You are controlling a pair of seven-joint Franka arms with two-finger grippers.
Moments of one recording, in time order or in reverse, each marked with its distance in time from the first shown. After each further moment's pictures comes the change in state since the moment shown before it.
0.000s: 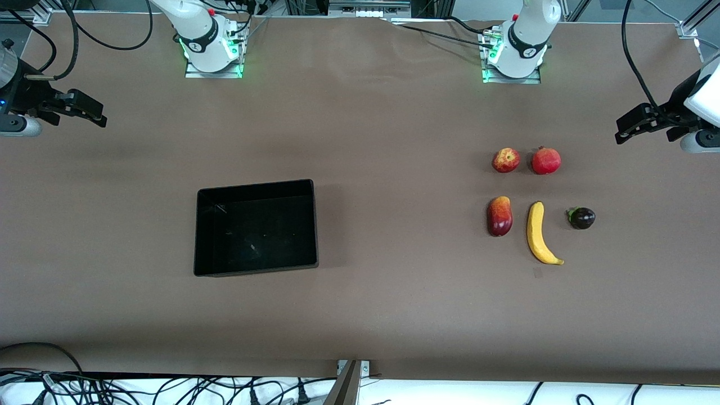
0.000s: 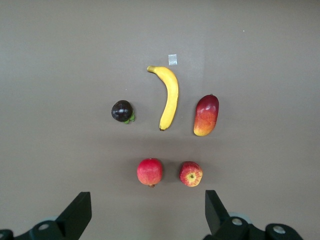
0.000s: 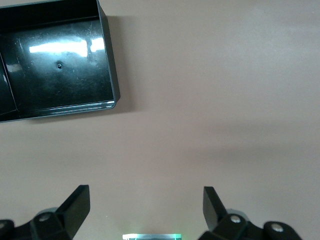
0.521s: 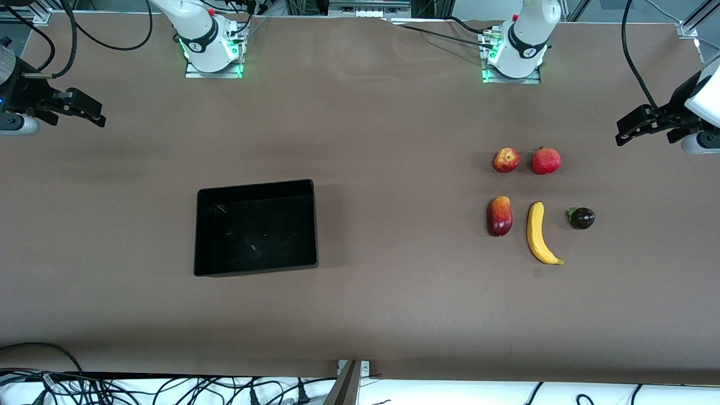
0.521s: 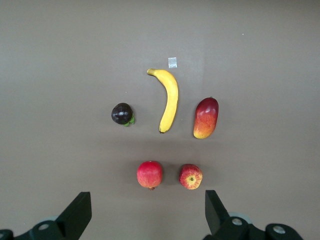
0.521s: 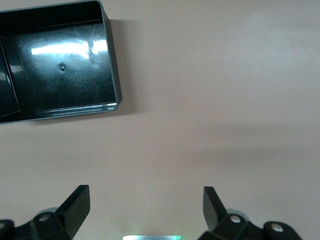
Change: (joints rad) left arm 0.000 0.001 0.000 0.000 0.000 0.011 0.000; right arm 0.007 0.004 0.004 0.014 0.000 -0.003 0.000
